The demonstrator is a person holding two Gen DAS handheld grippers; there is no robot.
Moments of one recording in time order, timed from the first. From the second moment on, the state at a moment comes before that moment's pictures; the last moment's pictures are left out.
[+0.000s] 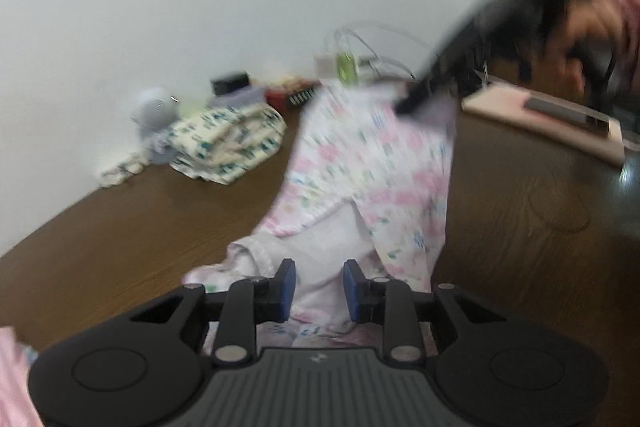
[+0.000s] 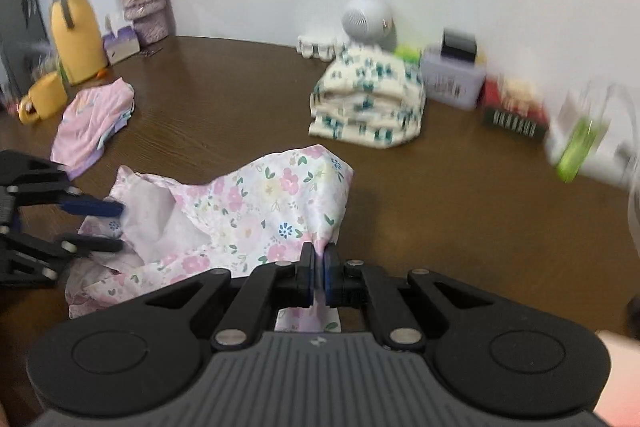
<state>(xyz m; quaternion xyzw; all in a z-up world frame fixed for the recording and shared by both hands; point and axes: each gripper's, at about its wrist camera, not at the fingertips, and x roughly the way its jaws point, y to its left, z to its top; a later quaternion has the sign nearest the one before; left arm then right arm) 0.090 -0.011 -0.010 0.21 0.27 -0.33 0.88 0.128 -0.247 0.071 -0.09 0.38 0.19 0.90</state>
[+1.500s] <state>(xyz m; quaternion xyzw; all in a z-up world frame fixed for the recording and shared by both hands) 0.029 0.068 0.005 0.14 0.27 -0.38 0.87 0.112 -0.115 0.048 -0.02 0.40 0.39 0.83</state>
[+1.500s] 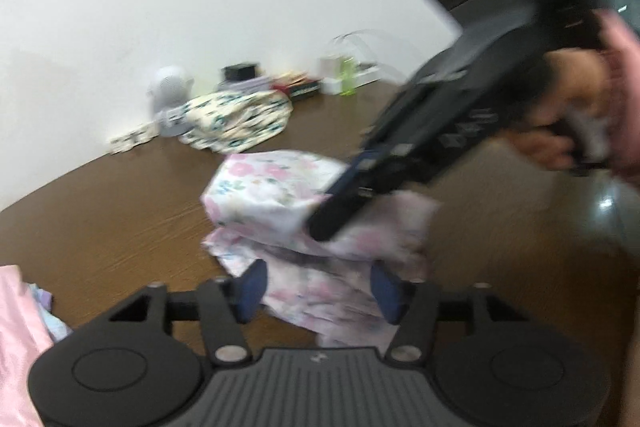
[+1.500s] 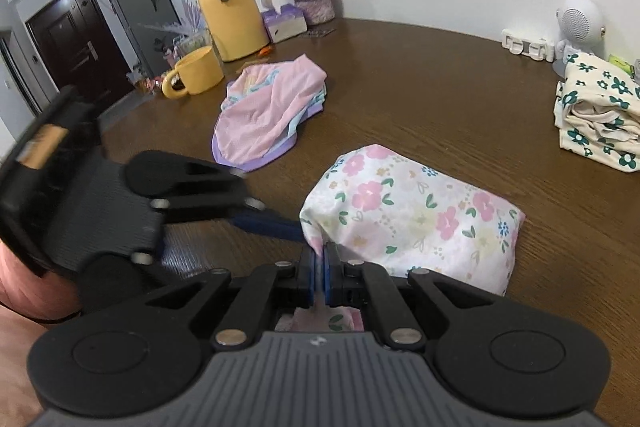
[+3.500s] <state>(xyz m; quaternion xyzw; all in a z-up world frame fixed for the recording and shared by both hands) 0.093 0.060 0.017 0.03 0.27 -0.30 0.92 0.126 -0.150 0.019 -0.15 0.26 0.39 0.87</state>
